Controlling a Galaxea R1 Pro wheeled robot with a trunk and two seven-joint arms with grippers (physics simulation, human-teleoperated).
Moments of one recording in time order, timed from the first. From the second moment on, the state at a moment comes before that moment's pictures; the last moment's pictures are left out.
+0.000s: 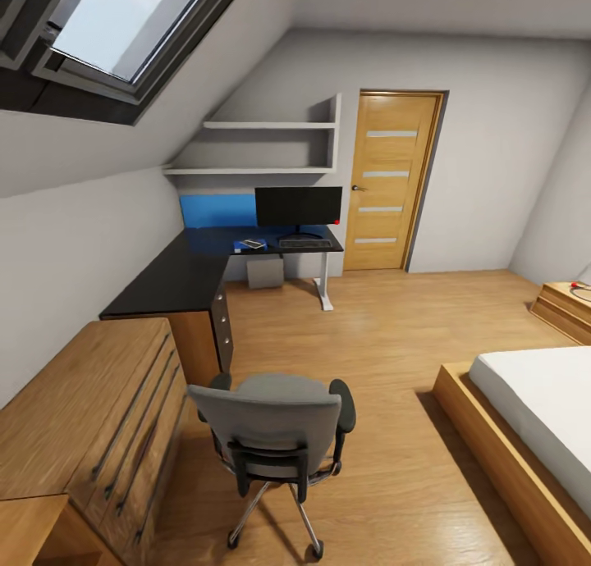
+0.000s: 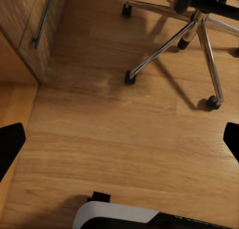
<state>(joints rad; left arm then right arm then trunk) -0.09 0.00 0.33 -0.06 -0.04 -0.71 -0.11 -0.20 0.01 0.48 0.02 -0.39 -0.81 -0.33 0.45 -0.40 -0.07</state>
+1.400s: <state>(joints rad) -0.10 -0.07 0.33 -0.32 -0.04 -0.34 -0.08 -0.21 0.02 0.48 -0.23 -0.38 -0.64 -0.34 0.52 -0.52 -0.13</state>
